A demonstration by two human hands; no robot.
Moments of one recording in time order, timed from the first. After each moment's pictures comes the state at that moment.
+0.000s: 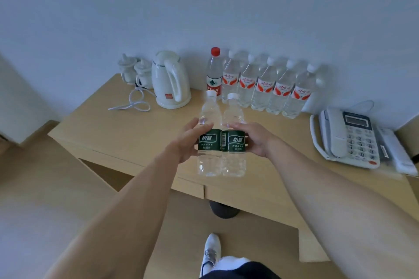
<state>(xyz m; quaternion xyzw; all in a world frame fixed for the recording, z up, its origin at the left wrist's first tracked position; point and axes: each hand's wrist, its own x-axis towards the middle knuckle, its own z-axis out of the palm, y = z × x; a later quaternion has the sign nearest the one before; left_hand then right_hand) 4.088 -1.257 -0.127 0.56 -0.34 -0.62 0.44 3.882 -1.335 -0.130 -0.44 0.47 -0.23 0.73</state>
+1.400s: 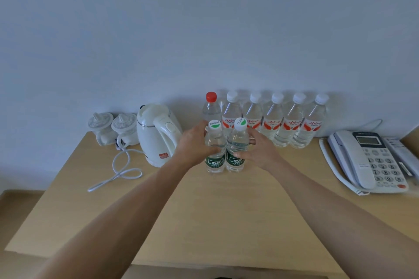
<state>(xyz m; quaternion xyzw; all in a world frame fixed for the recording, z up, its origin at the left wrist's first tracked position) 4.152 -1.429 -0.079 0.62 -0.70 -0.26 0.25 3.931 -1.444 -0.129 -0.63 0.60 -0.31 0.39</state>
